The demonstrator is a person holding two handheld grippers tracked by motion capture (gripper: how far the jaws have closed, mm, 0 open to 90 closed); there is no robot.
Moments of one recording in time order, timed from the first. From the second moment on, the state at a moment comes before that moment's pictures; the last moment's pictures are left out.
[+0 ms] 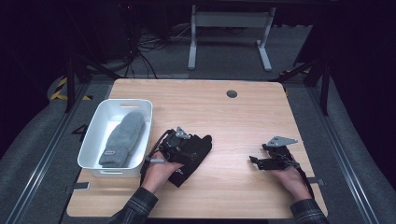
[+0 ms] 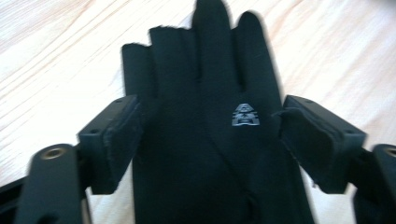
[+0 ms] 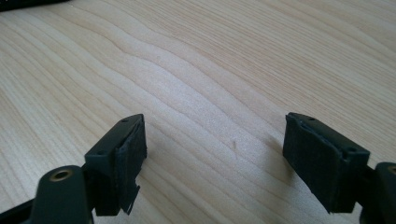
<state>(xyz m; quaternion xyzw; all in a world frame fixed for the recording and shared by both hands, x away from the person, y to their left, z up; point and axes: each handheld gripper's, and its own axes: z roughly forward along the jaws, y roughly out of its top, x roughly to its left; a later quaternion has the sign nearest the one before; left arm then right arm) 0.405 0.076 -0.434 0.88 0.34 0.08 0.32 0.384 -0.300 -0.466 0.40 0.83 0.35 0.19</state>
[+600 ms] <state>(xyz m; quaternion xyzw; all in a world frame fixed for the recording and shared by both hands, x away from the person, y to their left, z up) 0.410 0.074 -0.453 0.89 0.34 0.05 0.29 0.383 -0.299 -0.467 0.40 0.83 0.35 0.19</state>
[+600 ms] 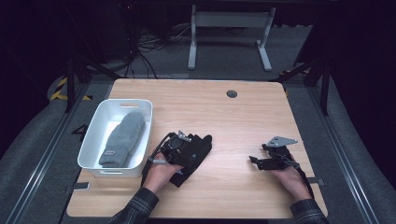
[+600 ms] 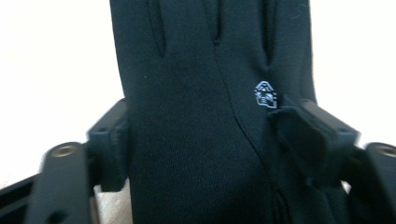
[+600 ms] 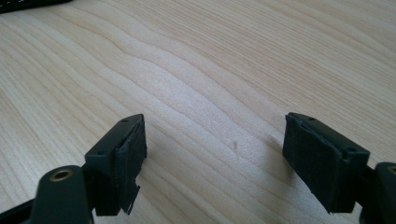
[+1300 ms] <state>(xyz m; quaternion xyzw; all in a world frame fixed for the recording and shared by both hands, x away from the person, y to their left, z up) 0.403 0.081 -0.414 0.88 0.34 0.00 0.32 0.383 -0.299 -0.469 0.39 0.83 0.36 0.19</state>
